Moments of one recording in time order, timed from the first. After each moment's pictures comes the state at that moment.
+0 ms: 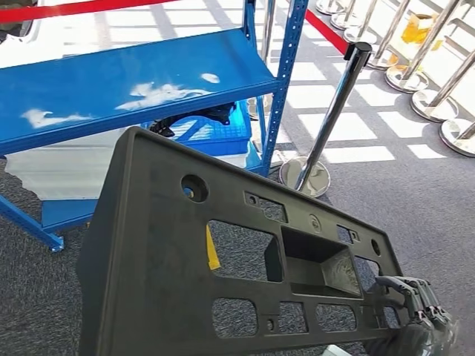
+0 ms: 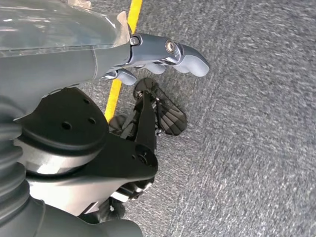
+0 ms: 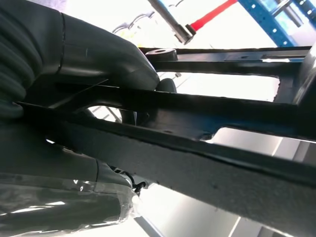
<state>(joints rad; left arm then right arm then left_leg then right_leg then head) -0.12 -0.21 0.98 -0.22 -0.15 0.21 -0.35 0.36 0.18 0.06 -2.00 1.15 -0.70 -0.38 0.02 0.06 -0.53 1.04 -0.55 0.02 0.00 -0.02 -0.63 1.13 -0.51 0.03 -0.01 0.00</state>
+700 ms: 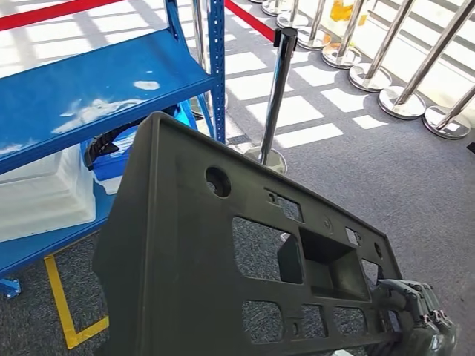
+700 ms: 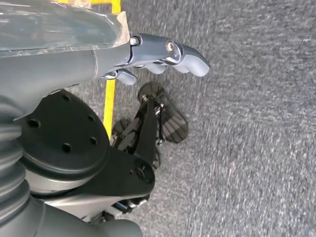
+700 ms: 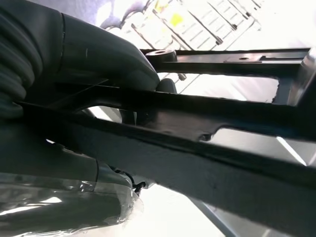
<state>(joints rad) -0.12 -0.21 0.99 -0.22 -0.15 0.21 -0.35 0.39 0.19 0.06 -2.00 1.08 -0.70 -0.41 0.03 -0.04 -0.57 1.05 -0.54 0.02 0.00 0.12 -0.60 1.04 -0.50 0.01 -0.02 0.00</state>
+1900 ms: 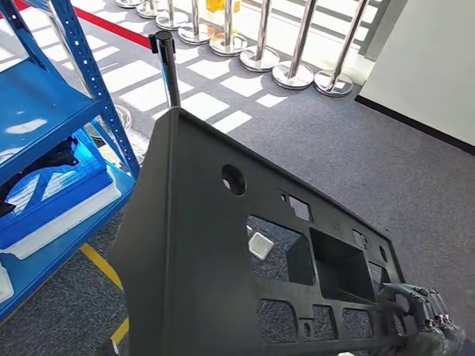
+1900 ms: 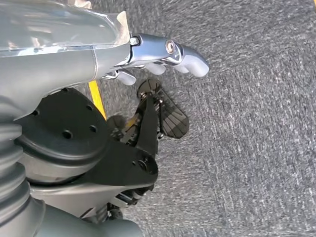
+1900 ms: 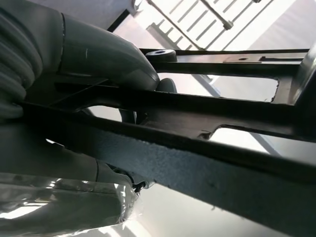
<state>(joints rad) -0.12 -0.21 0.99 -0.22 -0.15 0.21 -0.35 0.39 0.20 0.05 -1.99 1.07 -0.70 -0.42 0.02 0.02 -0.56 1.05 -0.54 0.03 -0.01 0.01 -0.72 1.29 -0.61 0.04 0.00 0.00</state>
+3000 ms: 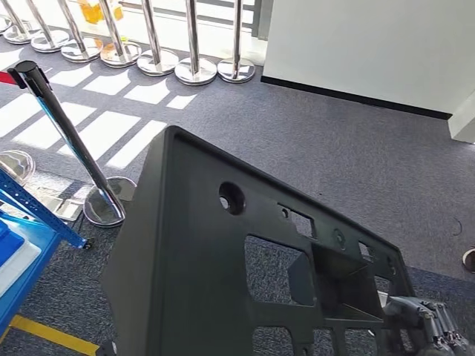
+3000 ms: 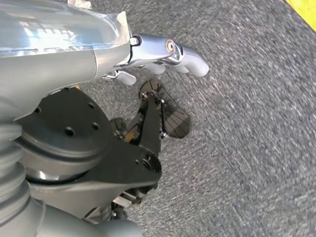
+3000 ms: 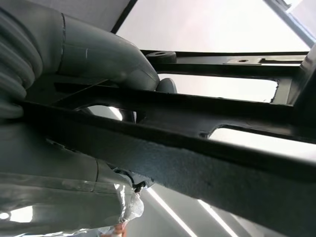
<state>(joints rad) -0.12 -0.21 0.99 -0.22 -0.14 0.22 -0.34 0.46 0.21 0.02 -2.04 1.08 -0.70 -0.46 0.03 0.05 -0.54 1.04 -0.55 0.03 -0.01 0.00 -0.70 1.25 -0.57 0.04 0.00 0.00</state>
